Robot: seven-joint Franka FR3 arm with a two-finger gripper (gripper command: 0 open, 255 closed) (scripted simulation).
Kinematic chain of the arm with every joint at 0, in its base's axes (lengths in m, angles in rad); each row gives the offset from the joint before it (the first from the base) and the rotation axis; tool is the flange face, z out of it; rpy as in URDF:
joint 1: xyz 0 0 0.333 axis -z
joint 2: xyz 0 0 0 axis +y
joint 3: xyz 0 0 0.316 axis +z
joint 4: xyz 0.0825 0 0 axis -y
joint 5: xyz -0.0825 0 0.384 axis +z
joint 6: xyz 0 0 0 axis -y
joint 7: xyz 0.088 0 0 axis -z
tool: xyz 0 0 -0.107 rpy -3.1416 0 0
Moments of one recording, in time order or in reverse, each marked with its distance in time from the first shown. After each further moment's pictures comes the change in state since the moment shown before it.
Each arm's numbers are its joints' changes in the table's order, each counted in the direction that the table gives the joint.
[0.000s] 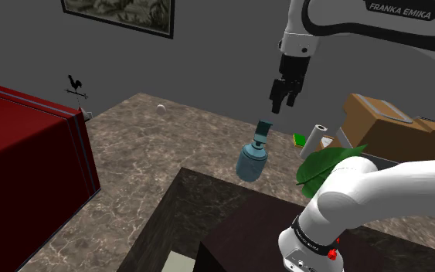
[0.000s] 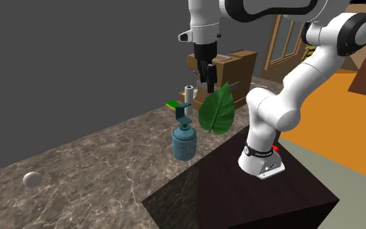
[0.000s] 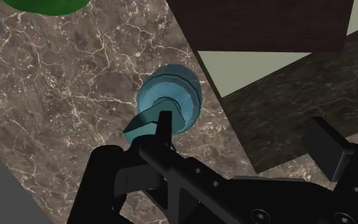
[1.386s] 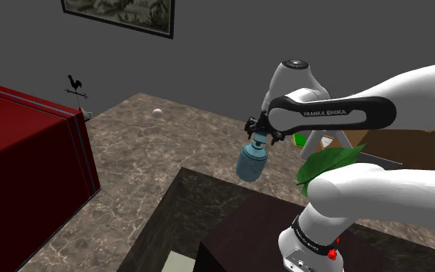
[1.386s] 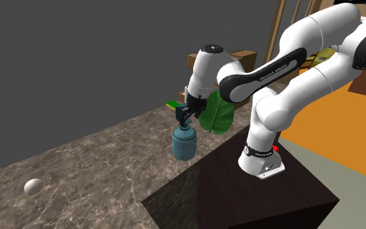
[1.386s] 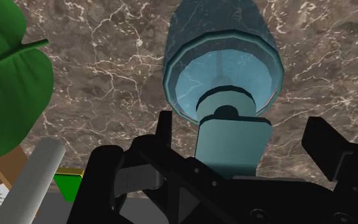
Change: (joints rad) arm 0.355 -0.057 0.283 -0.582 0.026 0.860 0.895
